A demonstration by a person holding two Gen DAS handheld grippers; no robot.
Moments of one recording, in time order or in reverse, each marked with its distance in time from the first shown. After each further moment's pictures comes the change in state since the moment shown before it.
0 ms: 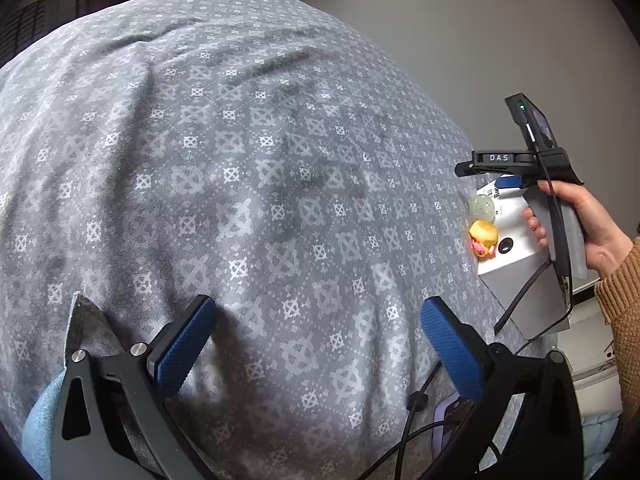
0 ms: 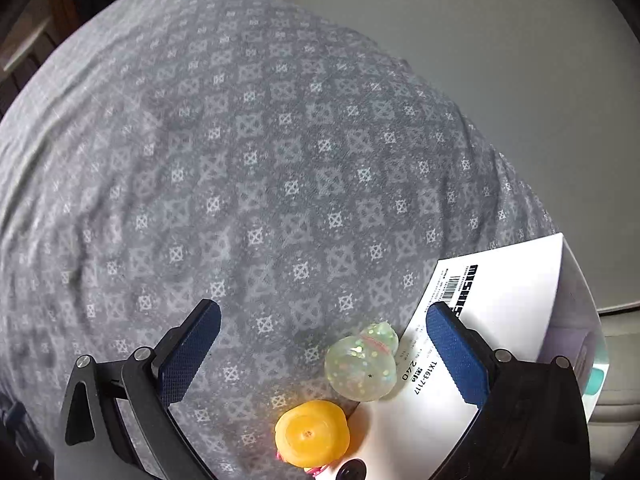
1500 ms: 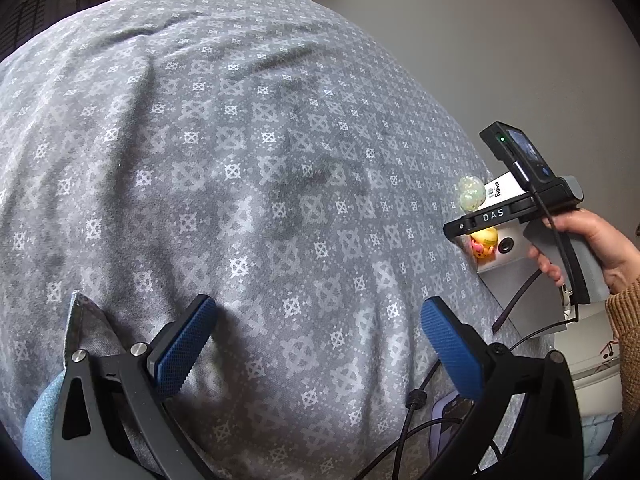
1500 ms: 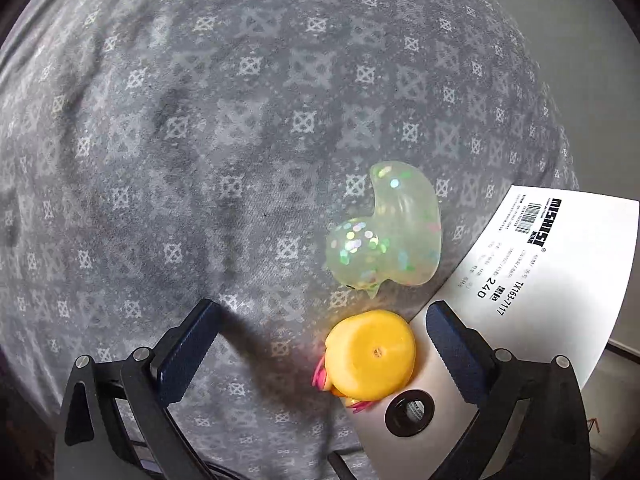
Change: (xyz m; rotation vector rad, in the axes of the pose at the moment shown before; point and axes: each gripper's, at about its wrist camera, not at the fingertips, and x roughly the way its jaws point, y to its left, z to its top) left arm 0.001 0.003 0.001 -0.016 0.017 -0.004; right arm 0.031 -0.039 -0.049 -0.223 0.308 -0.001
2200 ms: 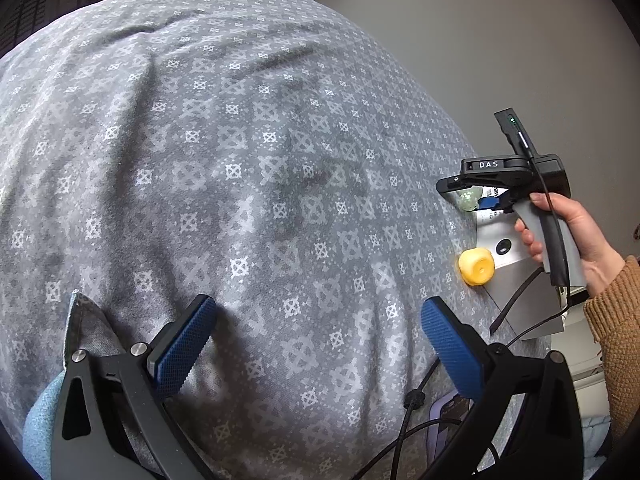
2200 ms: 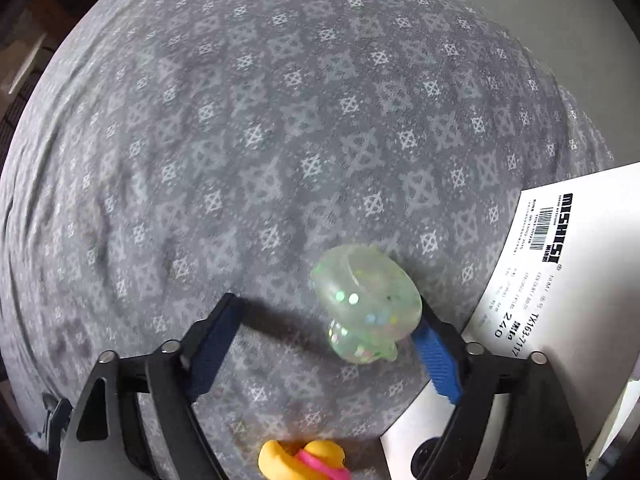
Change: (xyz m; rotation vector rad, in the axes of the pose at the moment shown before) left arm 0.004 0.000 0.001 -0.012 -0.001 -0.007; right arm -0.006 -0.153 -0.003 0.299 -0.177 0.286
